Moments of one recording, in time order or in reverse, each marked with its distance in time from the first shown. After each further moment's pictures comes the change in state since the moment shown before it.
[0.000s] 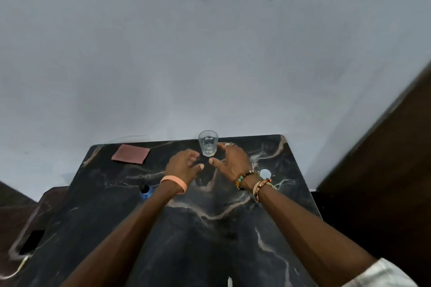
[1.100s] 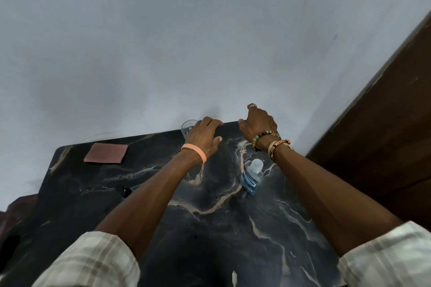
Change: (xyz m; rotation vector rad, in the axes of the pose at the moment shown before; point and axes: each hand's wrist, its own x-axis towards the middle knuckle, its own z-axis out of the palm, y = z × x) left_hand 0.085 0.053 0.065 0.301 -0.071 0.466; right_hand 0.051 0.050 -0.076 -0.256 0.163 0.349
